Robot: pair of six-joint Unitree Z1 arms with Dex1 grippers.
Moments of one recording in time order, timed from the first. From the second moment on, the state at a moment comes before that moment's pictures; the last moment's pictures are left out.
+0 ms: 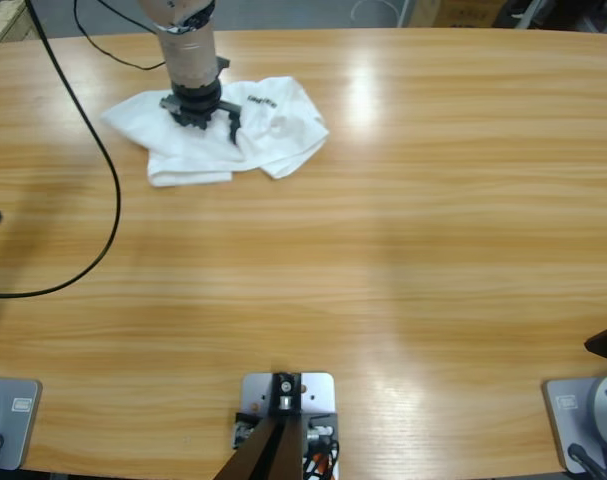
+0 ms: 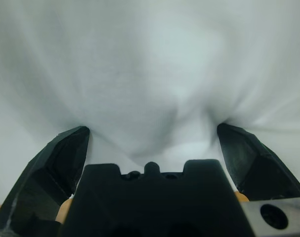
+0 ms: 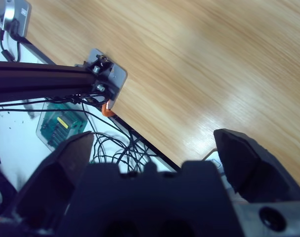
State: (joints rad) arm 0 -0.61 2.52 -2.31 1.40 0.17 -0.35; arm 1 0.73 1.17 -1.21 1.19 0.34 0.25
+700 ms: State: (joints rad) arm 0 -0.18 2.27 -1.79 1.12 0.18 -0.31; arm 1 0.73 1.14 -1.20 1.17 0.34 0.25
